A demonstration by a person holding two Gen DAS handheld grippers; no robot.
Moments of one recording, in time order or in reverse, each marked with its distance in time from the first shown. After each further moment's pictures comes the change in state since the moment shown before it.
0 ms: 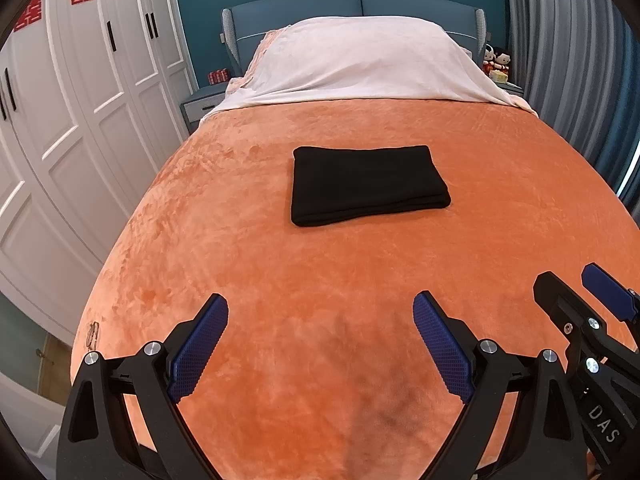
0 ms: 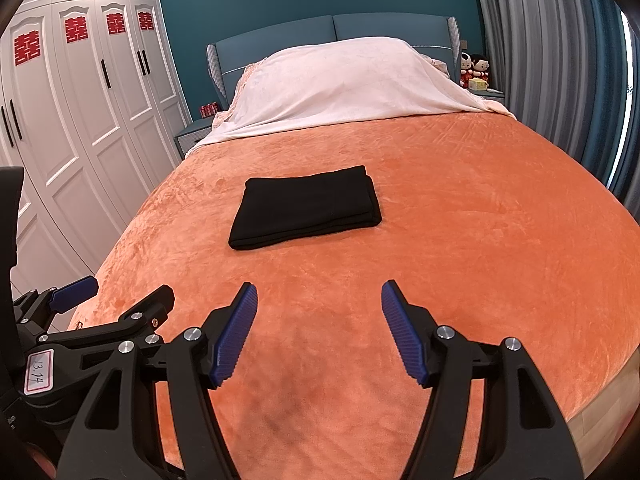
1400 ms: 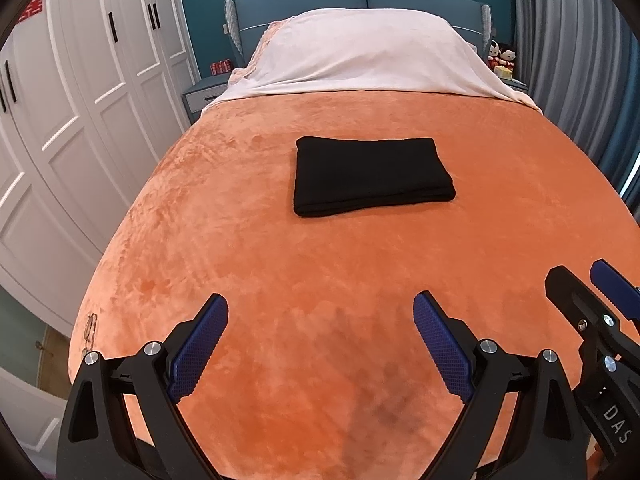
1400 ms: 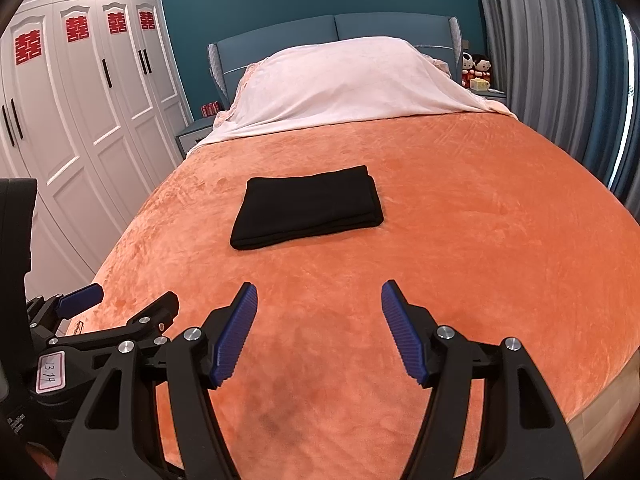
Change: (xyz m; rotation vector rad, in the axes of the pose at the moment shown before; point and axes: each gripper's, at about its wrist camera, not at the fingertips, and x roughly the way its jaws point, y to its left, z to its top) left arm 0.011 0.002 -0.004 -0.018 0.031 0.008; right arm 0.004 0.004 -0.004 -0.002 0.001 0.004
